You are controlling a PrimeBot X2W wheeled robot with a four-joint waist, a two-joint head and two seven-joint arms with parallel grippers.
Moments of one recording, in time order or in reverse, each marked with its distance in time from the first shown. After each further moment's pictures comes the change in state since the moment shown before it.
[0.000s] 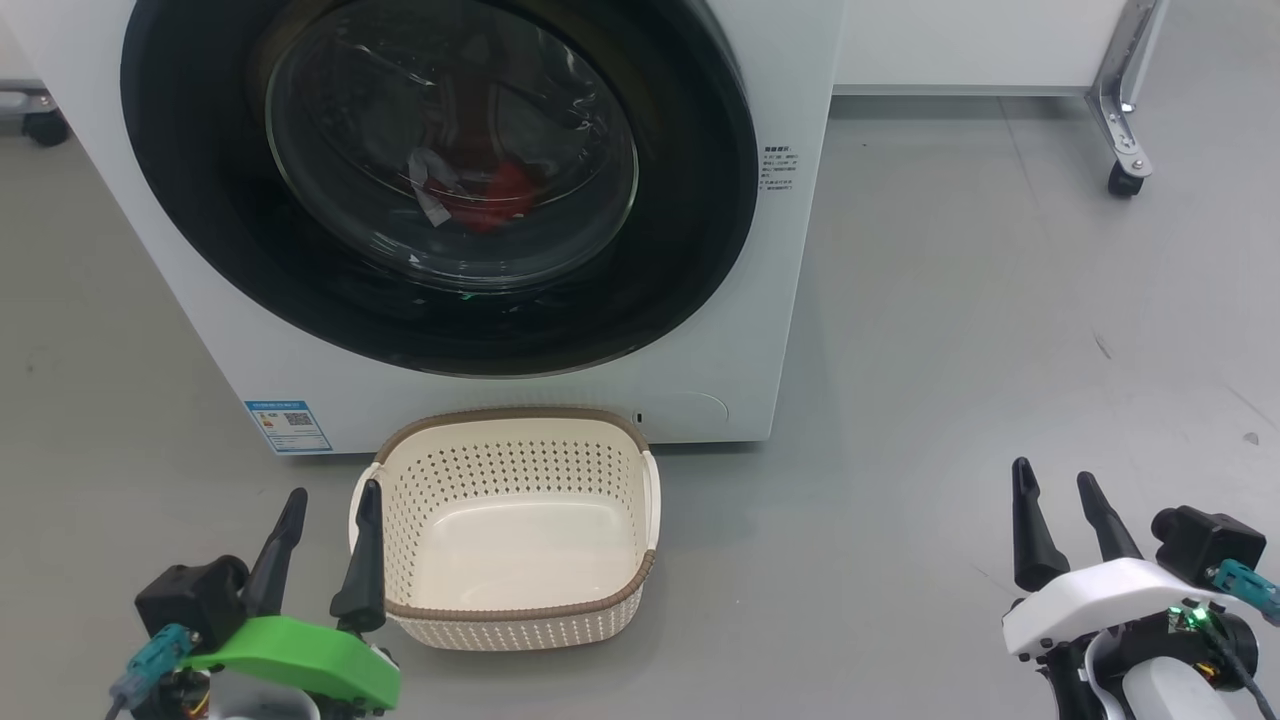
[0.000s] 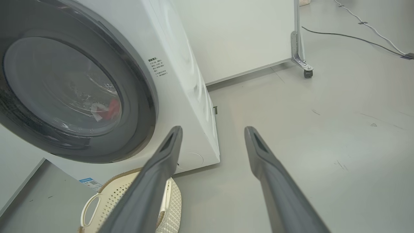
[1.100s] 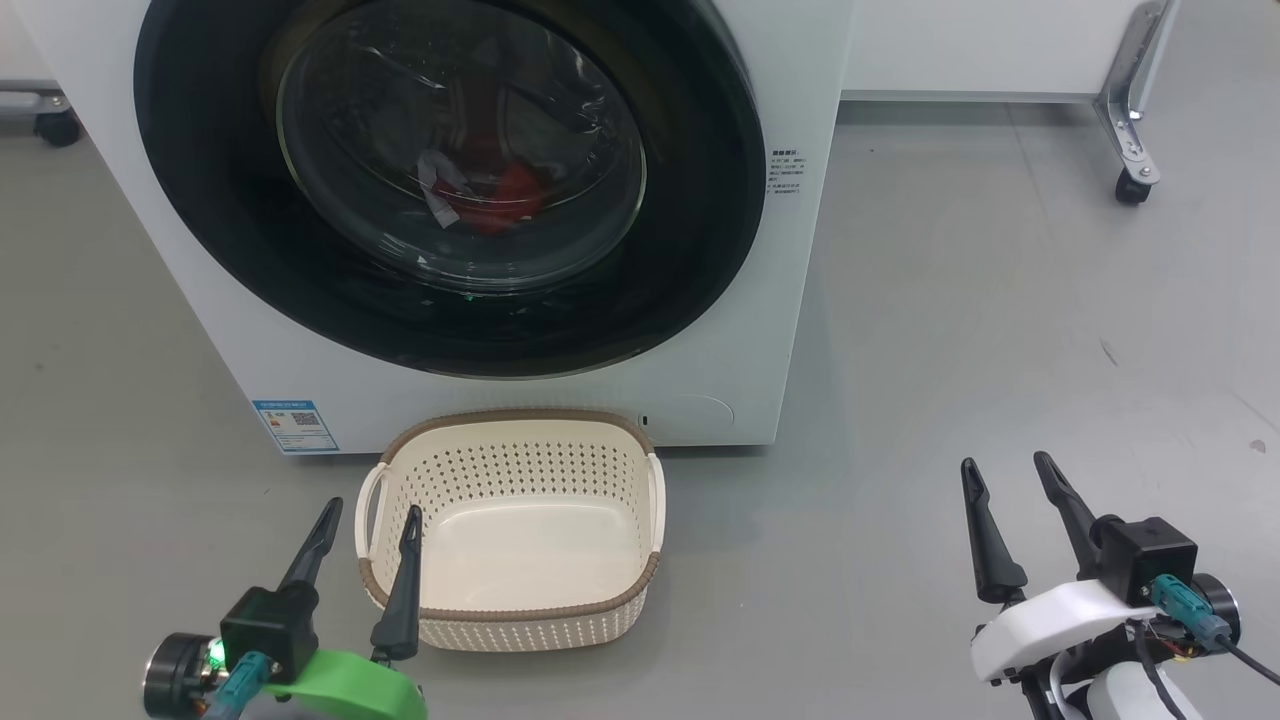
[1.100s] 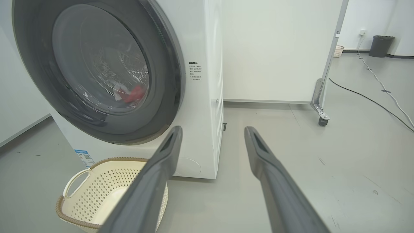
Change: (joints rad) left arm 0.003 -0.007 -0.049 0.057 0.292 0.067 -0.090; right arm 0.002 0.022 0.017 0.001 -0.322 -0.052 -0.083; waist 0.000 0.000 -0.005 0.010
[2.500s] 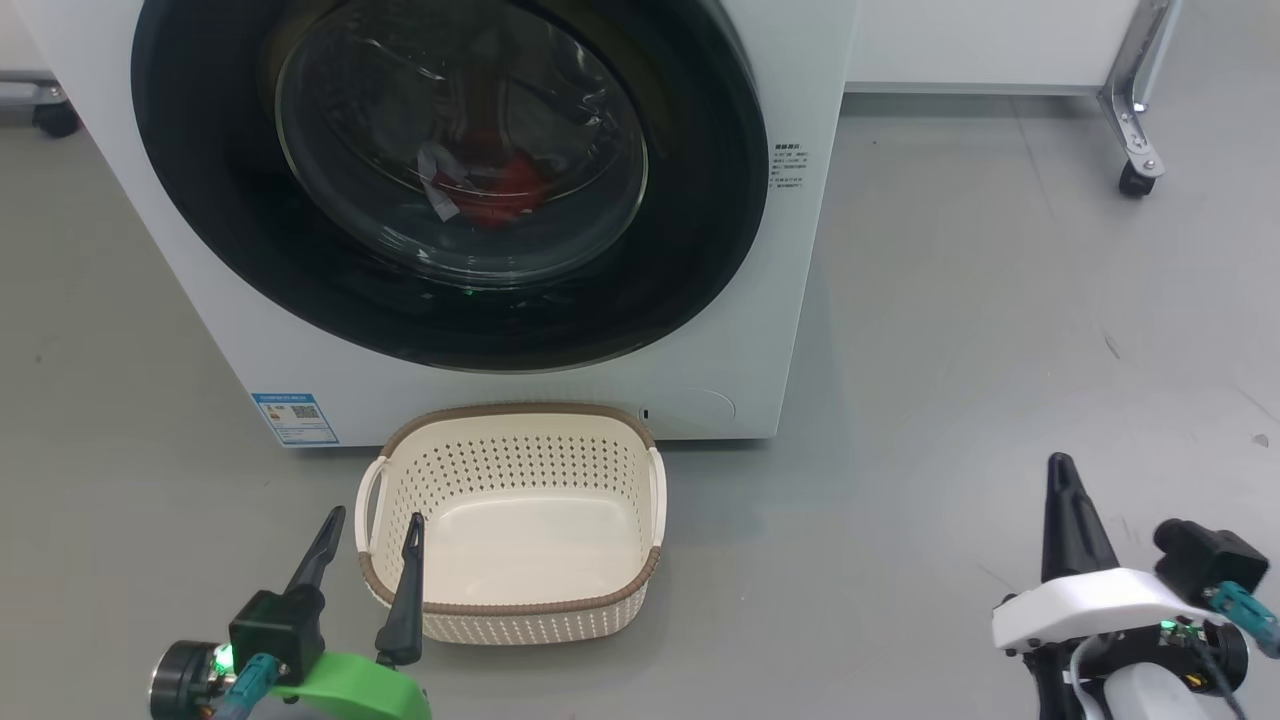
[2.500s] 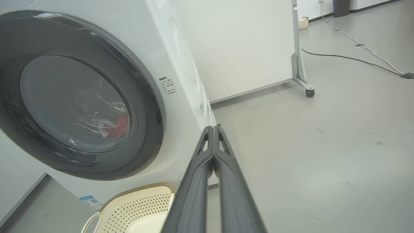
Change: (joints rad) left arm -0.003 -0.016 0.003 0.035 0.006 0.011 0.000; right arm 0.005 0.096 -0.124 -0.002 0.147 0.079 0.000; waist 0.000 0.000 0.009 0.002
